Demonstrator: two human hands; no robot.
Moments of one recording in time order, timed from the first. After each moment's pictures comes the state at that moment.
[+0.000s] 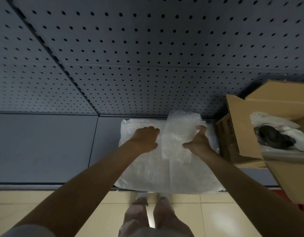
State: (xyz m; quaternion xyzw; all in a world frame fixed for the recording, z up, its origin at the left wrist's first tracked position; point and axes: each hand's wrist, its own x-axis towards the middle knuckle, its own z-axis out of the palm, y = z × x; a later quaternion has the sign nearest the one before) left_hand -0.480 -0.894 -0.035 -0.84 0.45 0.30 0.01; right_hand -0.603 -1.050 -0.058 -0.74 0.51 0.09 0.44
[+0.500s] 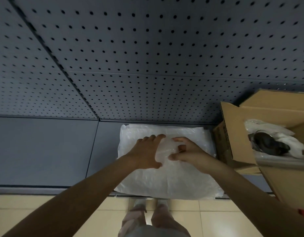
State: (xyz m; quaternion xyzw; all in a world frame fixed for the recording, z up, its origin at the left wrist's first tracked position) left_hand -0.508 -0.877 -0.029 -0.84 0.46 0.29 -0.09; right_hand -0.619 -1.031 -0.014 -0.68 0.32 0.17 0.64
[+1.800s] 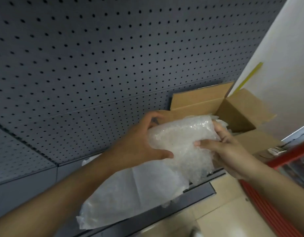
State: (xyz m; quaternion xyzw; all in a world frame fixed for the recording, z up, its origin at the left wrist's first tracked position) left_hand -0.595 -0.936 0.160 -0.71 0.52 0.31 -0.36; right_hand -0.791 -1.073 0.136 -0.59 0.31 -0.20 0.72
